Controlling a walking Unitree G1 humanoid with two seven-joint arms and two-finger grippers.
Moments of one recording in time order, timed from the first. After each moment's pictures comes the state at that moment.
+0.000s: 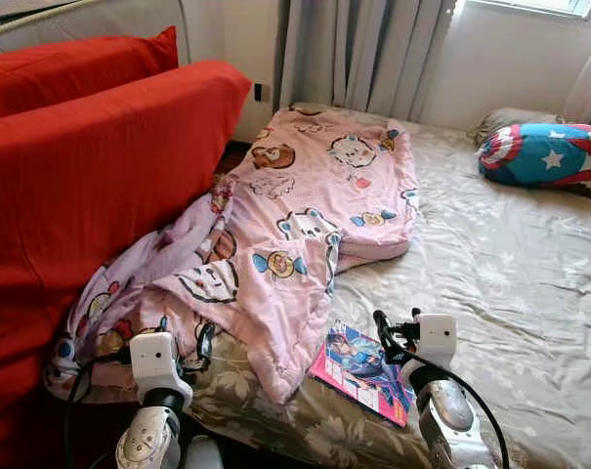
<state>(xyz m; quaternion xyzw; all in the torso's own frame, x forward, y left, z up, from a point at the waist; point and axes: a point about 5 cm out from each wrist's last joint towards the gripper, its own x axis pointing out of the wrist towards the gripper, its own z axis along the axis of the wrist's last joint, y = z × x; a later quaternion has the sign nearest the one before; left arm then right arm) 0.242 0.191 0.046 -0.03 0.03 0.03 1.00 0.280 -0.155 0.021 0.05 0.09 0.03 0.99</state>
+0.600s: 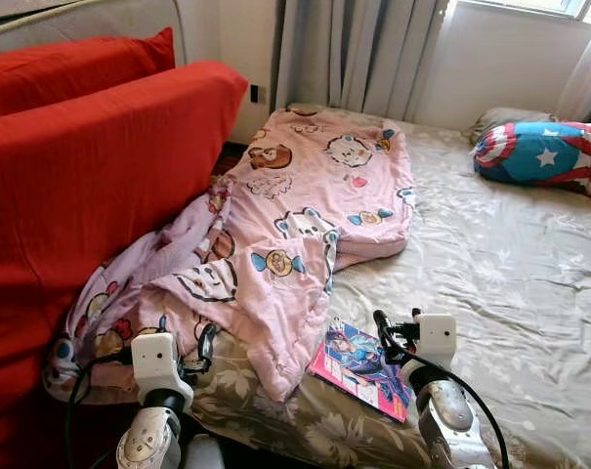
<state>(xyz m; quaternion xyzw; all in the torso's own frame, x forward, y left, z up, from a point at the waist) 0.242 0.191 0.046 -0.03 0.03 0.03 1.00 0.279 -0.155 0.018 0.05 0.10 0.03 0.99</state>
